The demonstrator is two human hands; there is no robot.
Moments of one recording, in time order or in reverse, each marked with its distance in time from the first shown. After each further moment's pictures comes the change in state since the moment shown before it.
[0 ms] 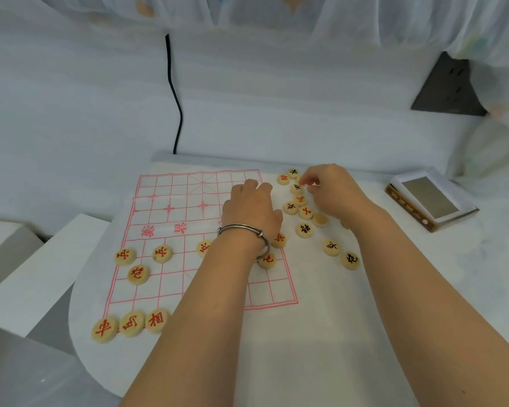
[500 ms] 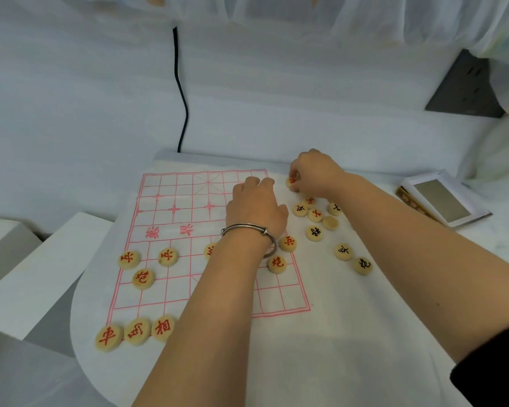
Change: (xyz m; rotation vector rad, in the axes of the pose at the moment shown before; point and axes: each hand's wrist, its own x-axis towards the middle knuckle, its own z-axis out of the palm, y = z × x) left_hand 0.004 -0.006 -0.005 -0.125 0.021 -0.048; right_hand 0.060 -0.018 0.017 -0.368 -0.172 -0.131
